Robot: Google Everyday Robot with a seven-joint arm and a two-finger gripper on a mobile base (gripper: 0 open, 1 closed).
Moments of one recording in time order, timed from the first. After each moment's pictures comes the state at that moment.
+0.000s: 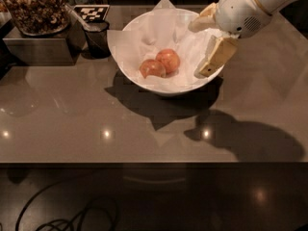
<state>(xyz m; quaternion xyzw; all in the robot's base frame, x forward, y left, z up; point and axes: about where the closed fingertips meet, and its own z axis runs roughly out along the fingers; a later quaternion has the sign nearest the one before) 0.550 -0.107 0.979 -0.69 0.65 0.10 0.31</state>
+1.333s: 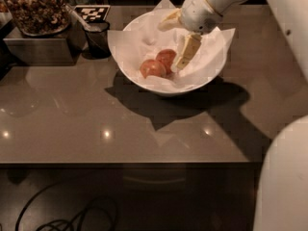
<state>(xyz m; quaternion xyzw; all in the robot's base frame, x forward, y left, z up) 0.636 -0.053 0.935 -0.75 0.57 0.15 0.30</state>
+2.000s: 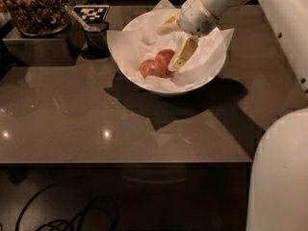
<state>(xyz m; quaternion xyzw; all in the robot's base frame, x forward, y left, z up) 0.651 -0.051 0.924 -0.75 0.56 0.16 0.30</state>
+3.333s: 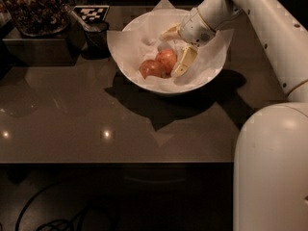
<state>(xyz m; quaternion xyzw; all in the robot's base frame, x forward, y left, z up) 0.684 -0.058 0.880 -0.75 0.56 0.18 0.31</state>
